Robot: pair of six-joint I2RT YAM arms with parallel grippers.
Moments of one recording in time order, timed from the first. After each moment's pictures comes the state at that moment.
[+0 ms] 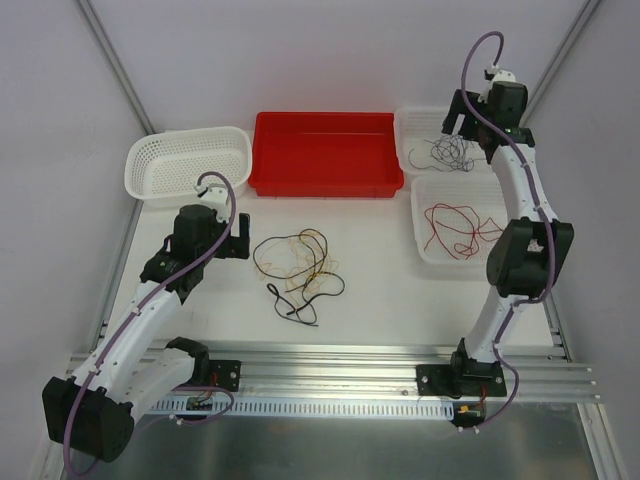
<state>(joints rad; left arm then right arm) -0.29 0.89 0.73 -0.41 -0.11 -0.09 -0.04 1.99 1.90 -0.39 -0.05 0.14</state>
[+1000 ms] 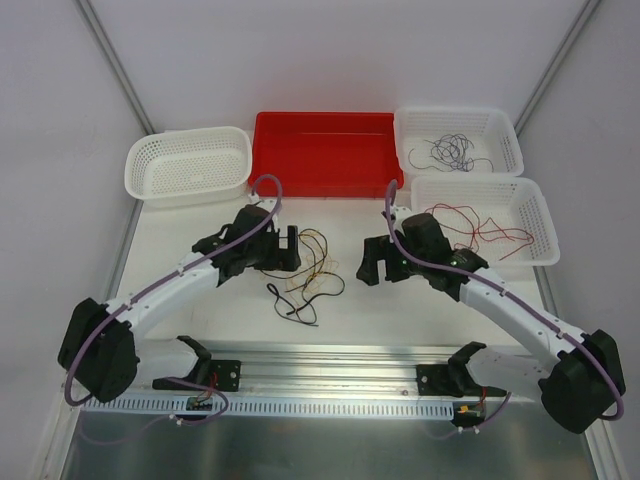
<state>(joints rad) -0.57 1.19 0.79 -0.41 0.01 -0.44 0.61 1.10 0.78 -0.46 -0.17 0.35</state>
